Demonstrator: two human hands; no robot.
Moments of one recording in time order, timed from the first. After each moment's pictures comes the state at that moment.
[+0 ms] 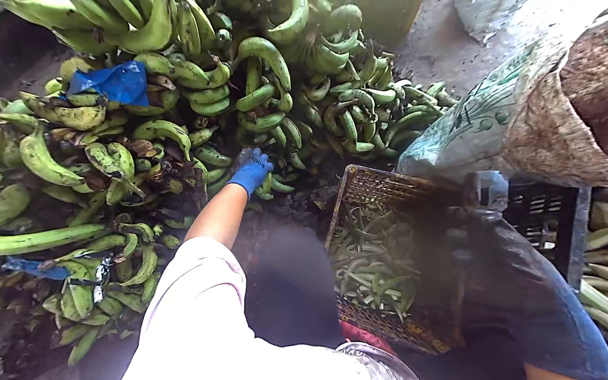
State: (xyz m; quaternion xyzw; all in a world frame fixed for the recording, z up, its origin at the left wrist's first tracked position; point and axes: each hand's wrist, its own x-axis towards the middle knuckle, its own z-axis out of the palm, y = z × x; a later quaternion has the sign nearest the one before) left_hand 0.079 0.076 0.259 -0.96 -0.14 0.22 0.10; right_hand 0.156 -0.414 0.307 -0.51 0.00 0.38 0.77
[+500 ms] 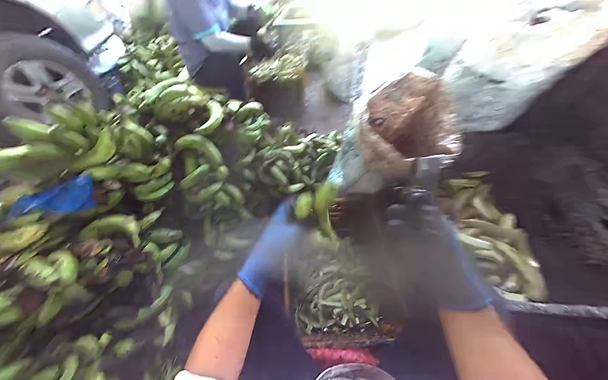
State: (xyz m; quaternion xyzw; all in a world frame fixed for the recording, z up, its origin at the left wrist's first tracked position) left_hand 0.066 -0.157 0.348 -0.82 -0.01 -0.03 -0.57; right_hand 0.147 -0.451 0.330 -0.52 0.00 0.11 0.85
